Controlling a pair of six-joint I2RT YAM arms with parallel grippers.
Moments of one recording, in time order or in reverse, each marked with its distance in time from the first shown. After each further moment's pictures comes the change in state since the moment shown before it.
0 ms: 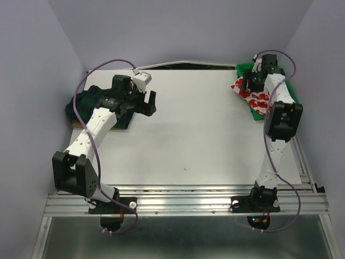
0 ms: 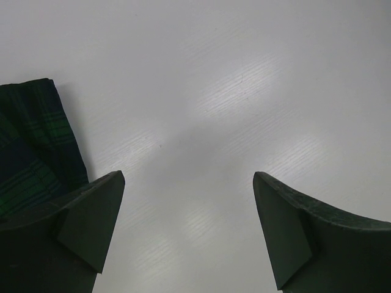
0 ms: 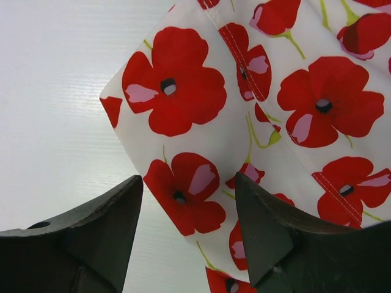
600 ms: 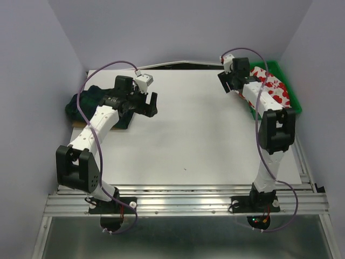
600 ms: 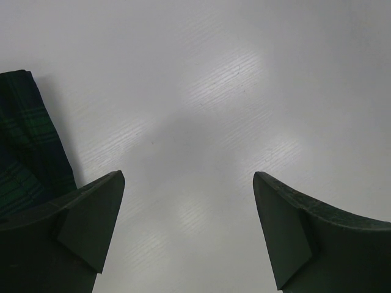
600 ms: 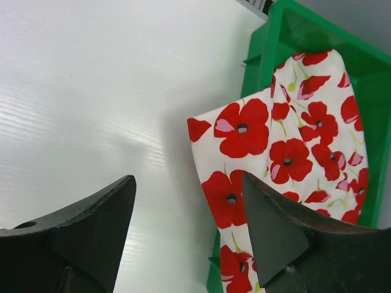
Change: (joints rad) left arm 0.001 0.050 0.000 0.000 0.026 -0.006; right arm 0.259 -0.301 -0.405 0.381 0.396 -0.377
